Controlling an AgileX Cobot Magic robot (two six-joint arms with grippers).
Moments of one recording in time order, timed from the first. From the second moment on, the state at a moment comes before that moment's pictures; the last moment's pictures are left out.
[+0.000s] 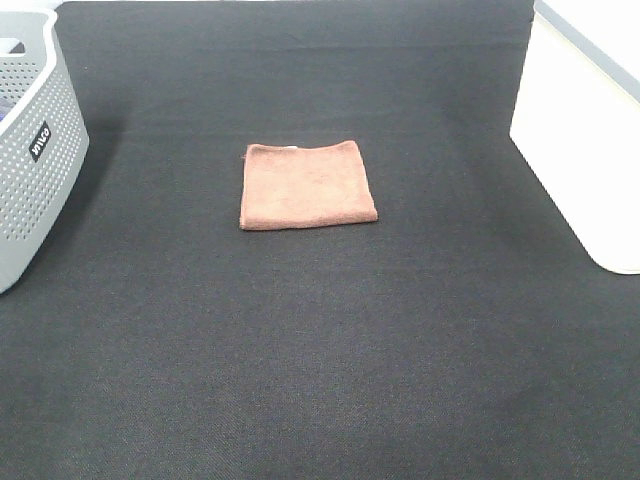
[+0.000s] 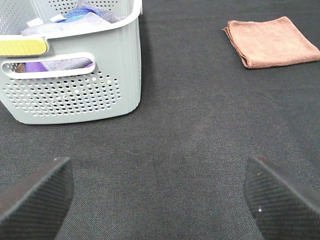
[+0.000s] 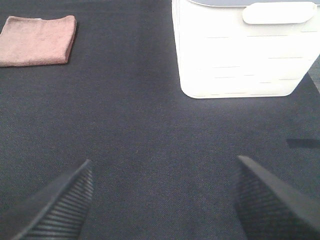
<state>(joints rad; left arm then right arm) -0.01 0.00 -0.50 -0.08 1.06 0.05 0.00 -0.01 -0.50 0.07 1.07 -0.07</state>
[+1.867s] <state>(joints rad) -0.01 0.00 -0.50 -0.08 1.06 0.05 0.00 -0.01 -0.50 0.07 1.07 -0.07</state>
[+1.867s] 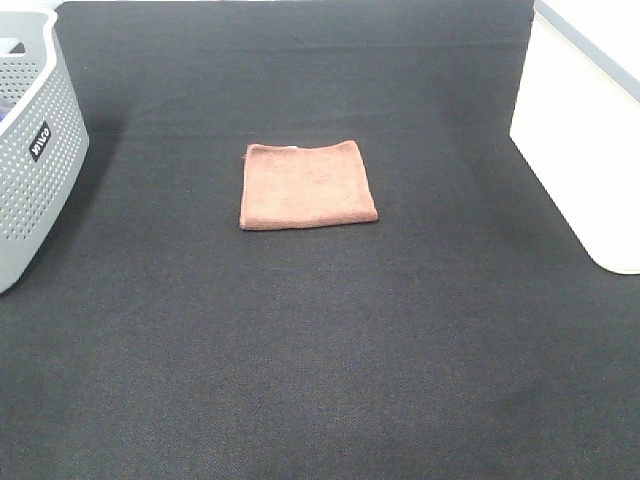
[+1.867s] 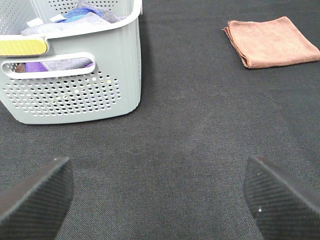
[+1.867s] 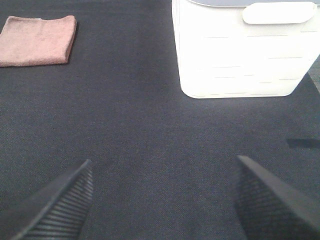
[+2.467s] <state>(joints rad) -0.01 0.00 -0.50 -0.08 1.06 0.05 0.00 -0.01 -0.50 0.07 1.07 -0.07</state>
